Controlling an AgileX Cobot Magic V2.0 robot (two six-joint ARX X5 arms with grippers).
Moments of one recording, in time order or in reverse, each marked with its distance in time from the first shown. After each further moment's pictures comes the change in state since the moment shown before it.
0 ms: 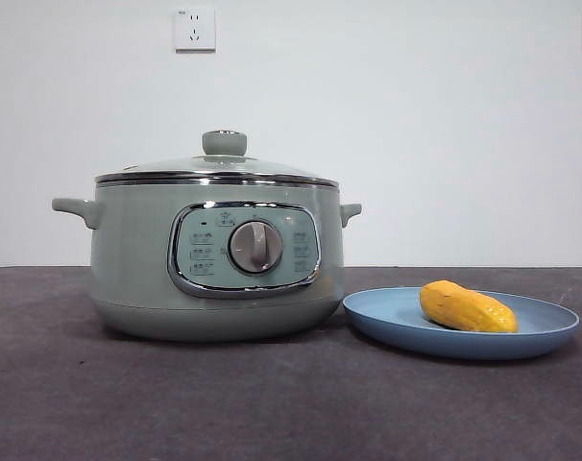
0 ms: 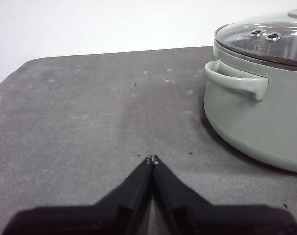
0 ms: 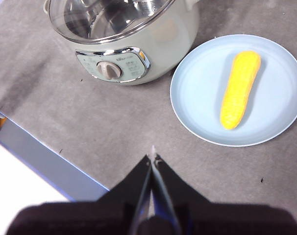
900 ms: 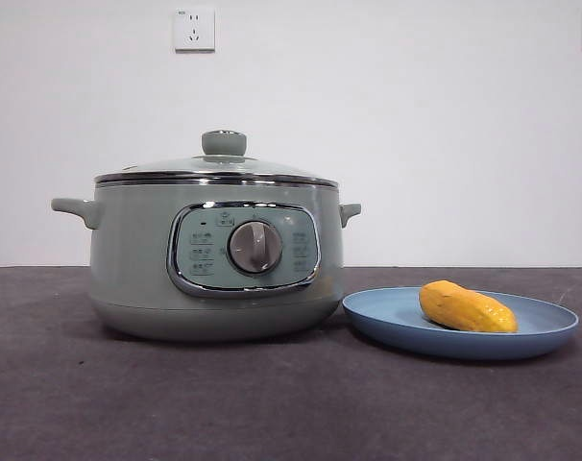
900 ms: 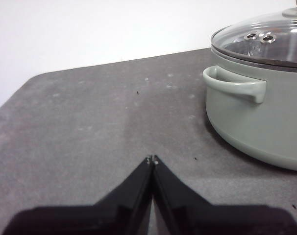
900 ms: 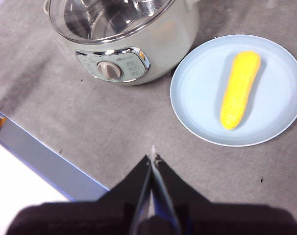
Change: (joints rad) left arm 0.000 0.016 0.014 0.021 -0.001 0.065; right arm 0.000 -0.001 0.000 0.000 0.000 0.000
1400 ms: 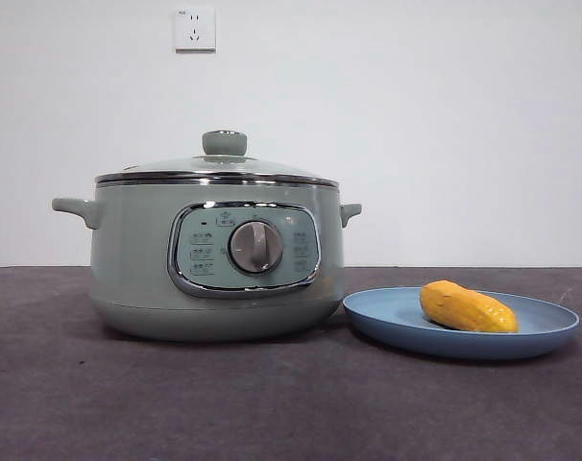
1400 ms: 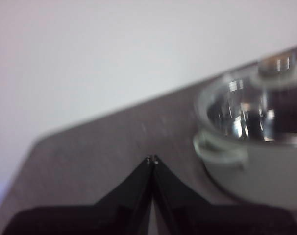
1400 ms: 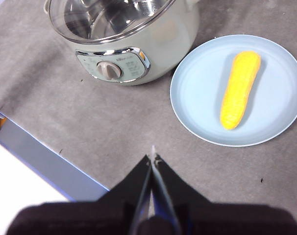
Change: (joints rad) left arm 0.000 0.237 0.291 0.004 0.087 0.163; right arm 0.000 0.000 0.000 0.000 0.000 0.000
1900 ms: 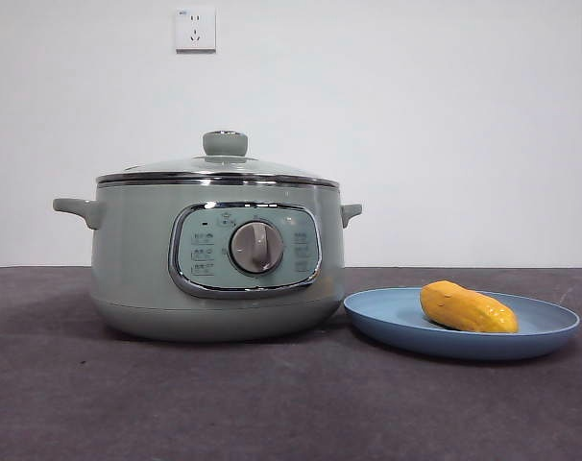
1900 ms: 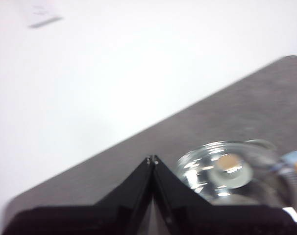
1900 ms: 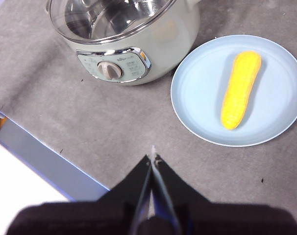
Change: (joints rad) left arm -0.122 0.558 0.959 -0.466 0.096 0.048; right arm 0.000 0.000 0.000 0.000 0.000 0.000
